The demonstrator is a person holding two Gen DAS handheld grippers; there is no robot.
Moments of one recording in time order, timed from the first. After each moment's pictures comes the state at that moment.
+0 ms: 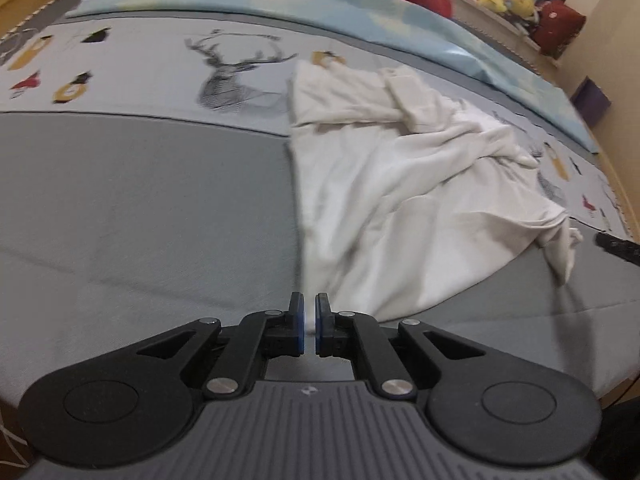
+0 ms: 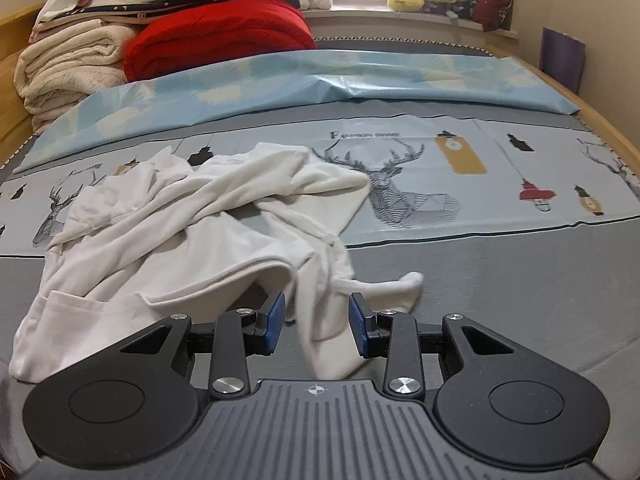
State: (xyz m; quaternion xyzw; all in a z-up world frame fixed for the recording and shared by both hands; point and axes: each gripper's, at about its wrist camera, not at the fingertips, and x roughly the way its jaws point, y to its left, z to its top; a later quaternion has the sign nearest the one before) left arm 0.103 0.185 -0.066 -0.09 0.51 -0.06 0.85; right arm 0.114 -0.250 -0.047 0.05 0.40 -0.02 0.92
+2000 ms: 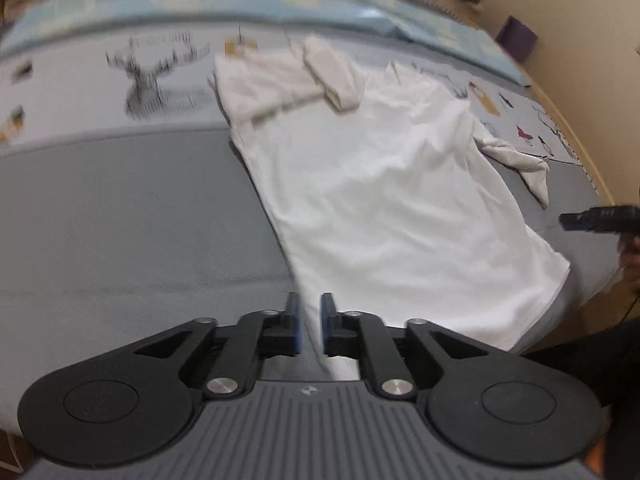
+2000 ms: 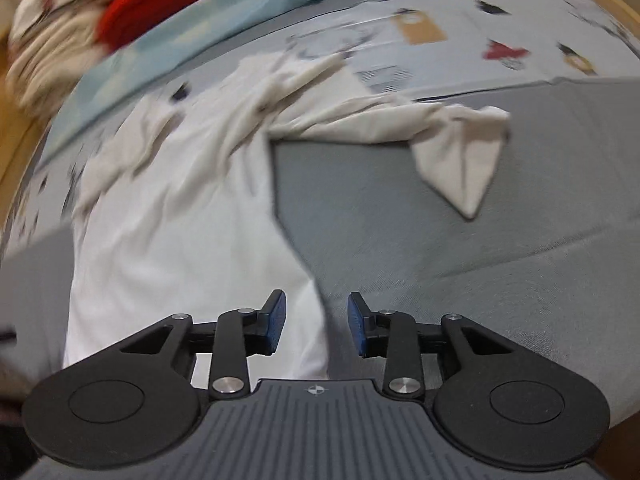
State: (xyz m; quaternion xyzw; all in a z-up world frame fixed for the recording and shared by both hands) left arm 0.093 0.175 -0.058 -0.04 0.54 -0.17 0.83; right arm 0.070 -0.362 -0.059 0.18 0.52 -0.01 0.83
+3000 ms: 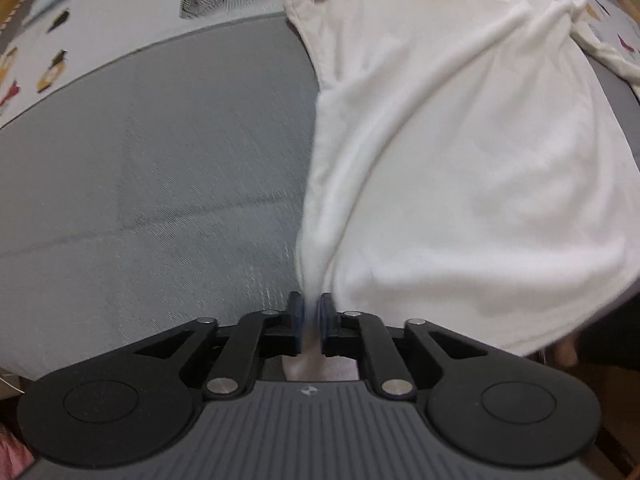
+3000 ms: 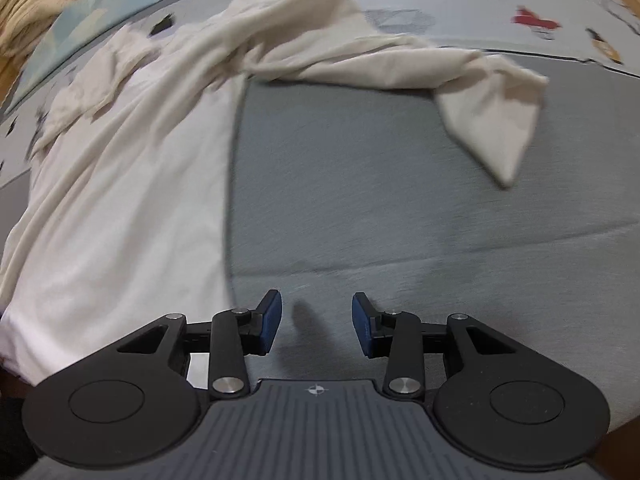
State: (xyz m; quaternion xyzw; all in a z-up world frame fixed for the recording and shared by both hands) left arm 0.090 0.188 -0.107 0.10 0.63 -0.06 0.77; right arm 0.085 -0.319 -0.104 0.11 0.59 0.03 0.80
